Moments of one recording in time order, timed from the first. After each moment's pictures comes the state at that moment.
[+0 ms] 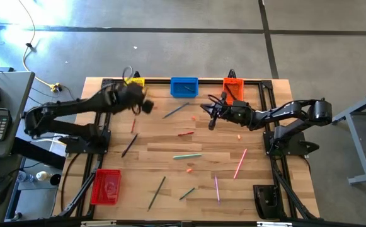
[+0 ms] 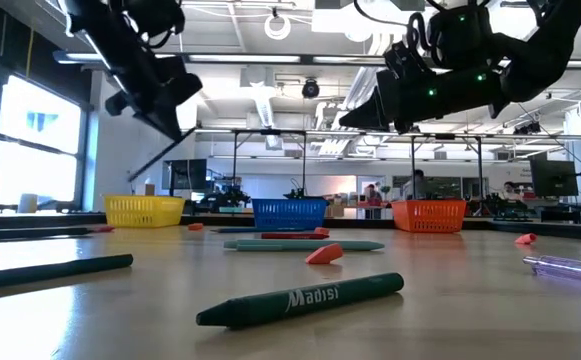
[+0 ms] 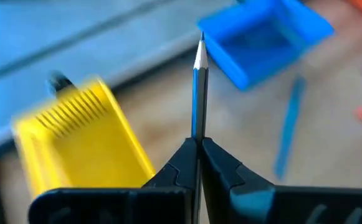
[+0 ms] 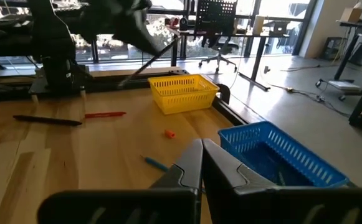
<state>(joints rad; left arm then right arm) 0.56 1.11 0.76 -0.46 -0.47 -0.37 -0.25 1.44 0.46 0.87 0.15 -0.07</state>
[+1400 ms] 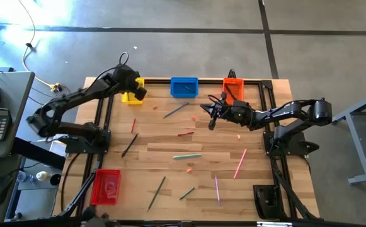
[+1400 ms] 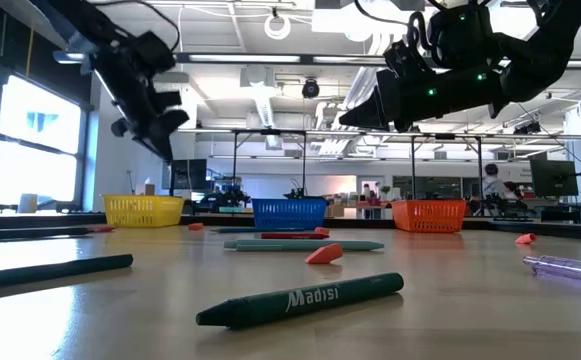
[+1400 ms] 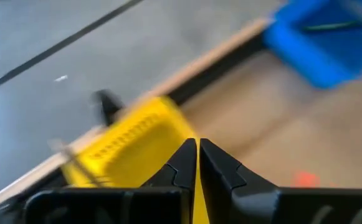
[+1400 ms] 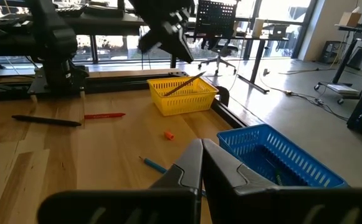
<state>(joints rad) 0.97 1.21 0.76 -0.36 -0.11 0.03 -0.25 1.44 0.46 0.87 0.15 -0.08</state>
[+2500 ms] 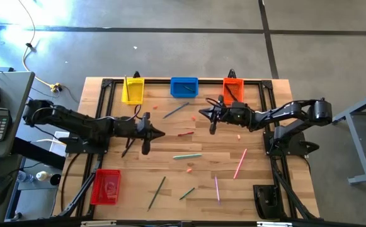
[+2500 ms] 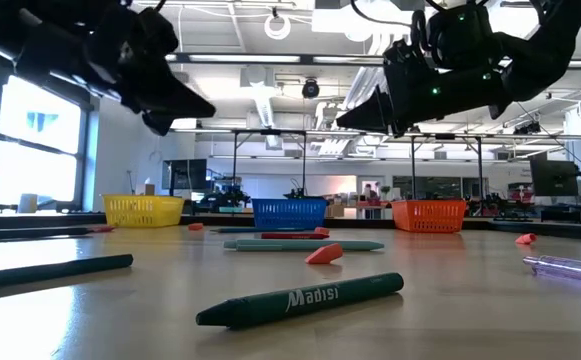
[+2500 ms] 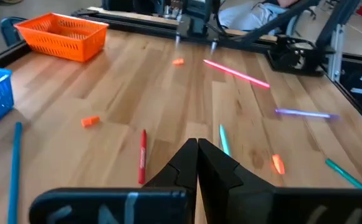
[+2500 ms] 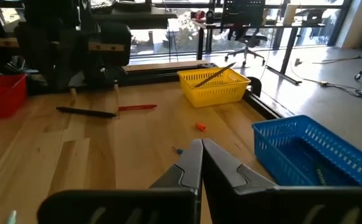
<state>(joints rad) 0.07 1.12 0.33 0.46 -0.09 -0.16 -0.23 1.43 0.46 0.83 0.05 -0.02</state>
